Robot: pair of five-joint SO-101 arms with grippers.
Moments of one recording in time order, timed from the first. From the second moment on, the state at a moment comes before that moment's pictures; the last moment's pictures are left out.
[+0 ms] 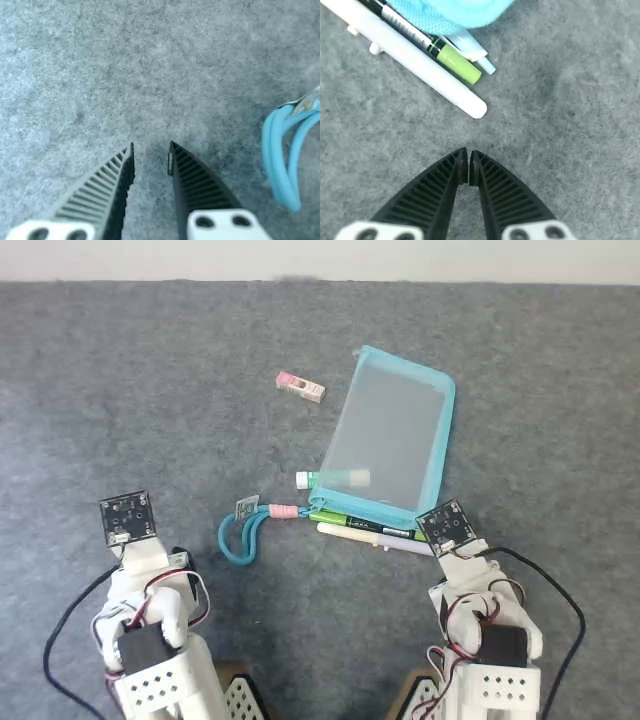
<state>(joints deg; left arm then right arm) -27.8 -103.1 96.9 72.2 -0.7 0.4 -102.4 95.5 74.7 30.1</state>
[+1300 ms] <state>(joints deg) -27.8 -103.1 96.9 72.2 -0.7 2.2 -102.4 88.0 63.6 31.7</state>
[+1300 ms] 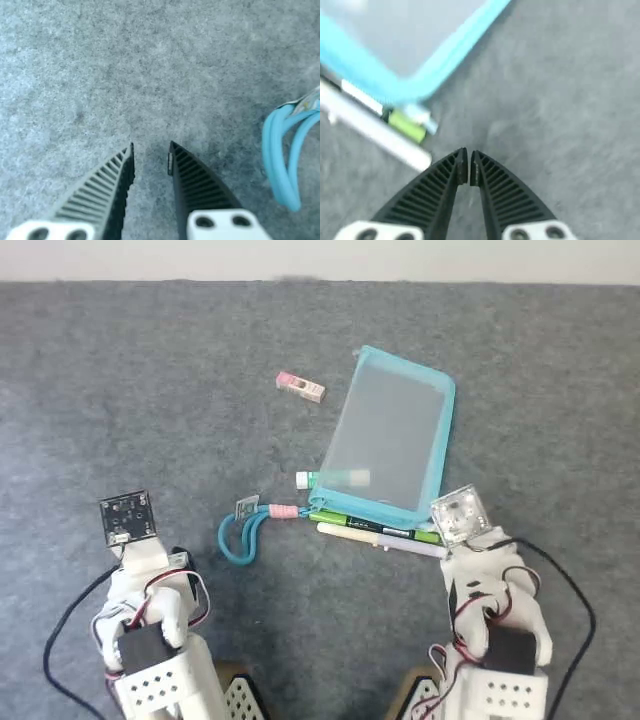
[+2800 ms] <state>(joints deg) -27.8 -103.1 96.9 72.2 -0.7 -47.1 -5.5 31.3 44.5 -45.8</state>
